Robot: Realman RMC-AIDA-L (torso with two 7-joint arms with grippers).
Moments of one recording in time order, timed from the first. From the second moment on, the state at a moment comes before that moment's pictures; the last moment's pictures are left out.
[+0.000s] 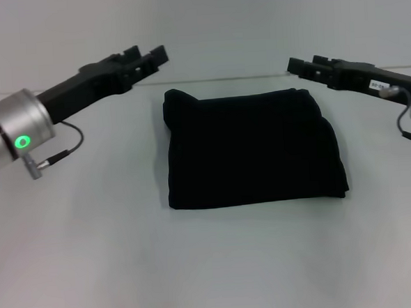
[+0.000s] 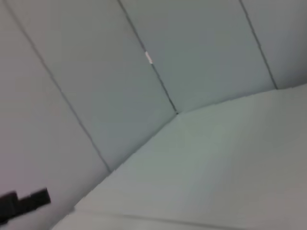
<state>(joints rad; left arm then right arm) -0.64 -2.13 0.59 0.62 1.68 1.28 -1.59 0.68 2.04 -0.76 -0.49 -1.65 -1.10 1.63</state>
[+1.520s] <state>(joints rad) -0.72 -2.13 0.81 0.59 1.93 1.20 -1.52 0.69 2.04 -0.78 -0.69 -2.06 -1.17 1.72</state>
